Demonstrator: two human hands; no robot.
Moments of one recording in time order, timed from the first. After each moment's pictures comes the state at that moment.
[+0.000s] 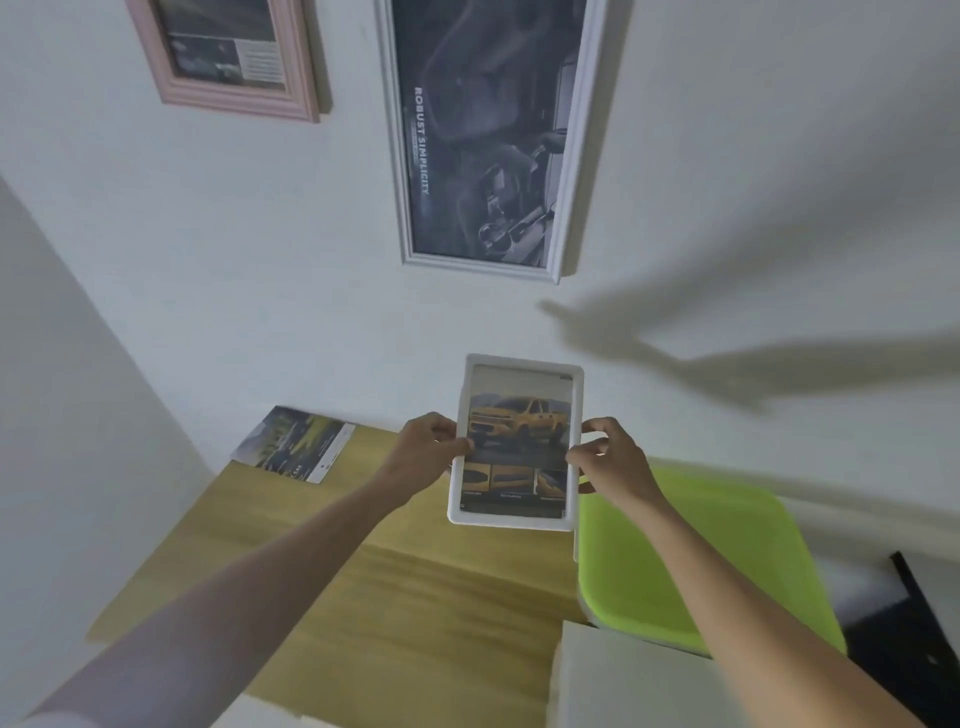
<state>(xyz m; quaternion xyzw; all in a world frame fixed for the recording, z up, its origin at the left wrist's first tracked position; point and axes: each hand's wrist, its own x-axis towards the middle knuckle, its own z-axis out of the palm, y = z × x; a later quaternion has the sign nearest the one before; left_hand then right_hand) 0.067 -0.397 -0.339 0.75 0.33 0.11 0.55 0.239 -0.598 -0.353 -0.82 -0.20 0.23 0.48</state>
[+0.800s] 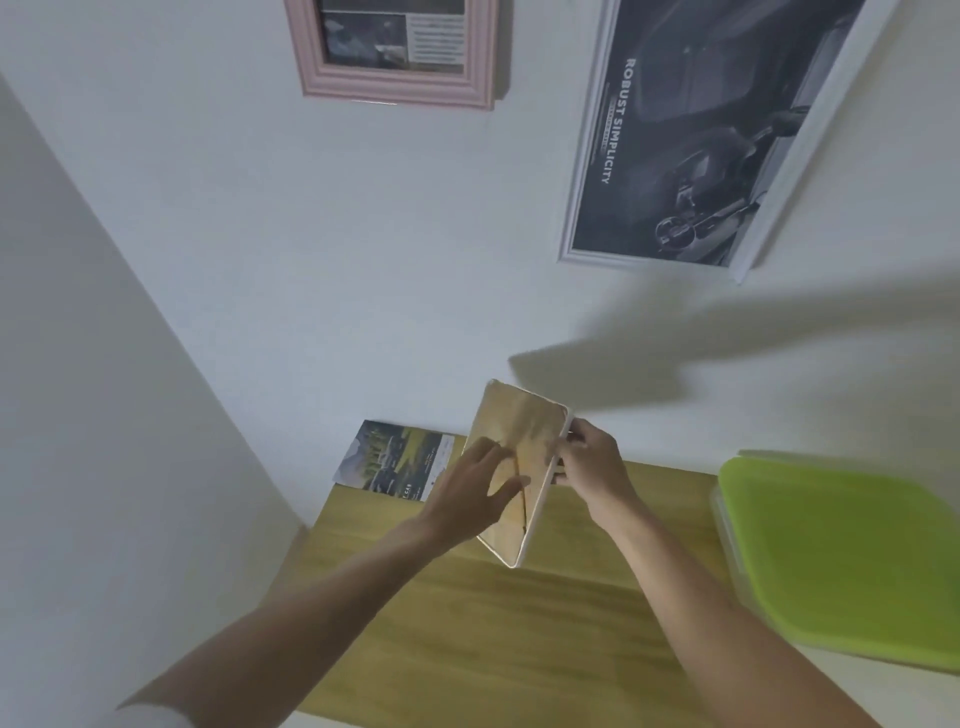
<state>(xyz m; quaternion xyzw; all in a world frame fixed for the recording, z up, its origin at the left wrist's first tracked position) -0.030 -0.241 -0.413 0.94 0.12 0.16 0.26 0.095 -0.374 -0.375 -0.74 -0.12 0.27 0.60</state>
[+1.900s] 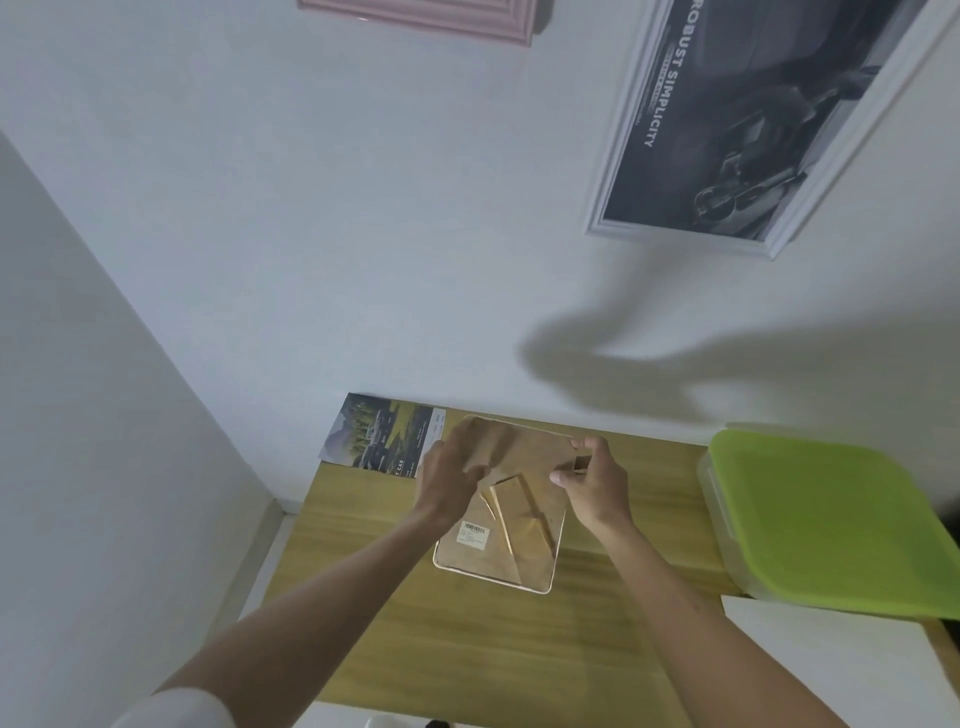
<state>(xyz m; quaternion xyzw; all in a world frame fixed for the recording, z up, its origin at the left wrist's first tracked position) -0.034 -0.210 -0.461 0.84 0.30 0.13 0.44 0.077 -0.385 -0.441 -0.88 -0.12 0.16 0.43</state>
